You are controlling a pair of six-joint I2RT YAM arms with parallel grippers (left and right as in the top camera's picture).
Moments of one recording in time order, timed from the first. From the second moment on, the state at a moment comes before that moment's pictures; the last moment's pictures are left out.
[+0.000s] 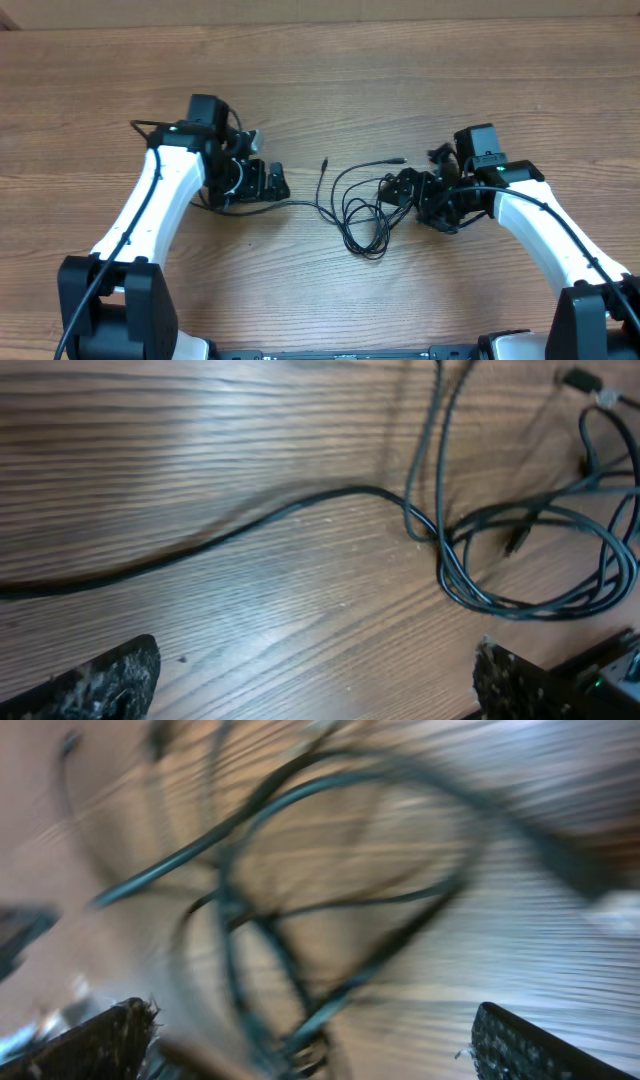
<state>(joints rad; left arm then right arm) -0.14 1.66 1.22 -1.02 0.42 -0.11 0.14 1.52 0.92 -0.75 -0.54 0.49</state>
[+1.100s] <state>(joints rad) -0.70 1.78 1.22 -0.63 0.30 -0.52 0.14 1.52 0.92 -0.80 -0.22 0.57</state>
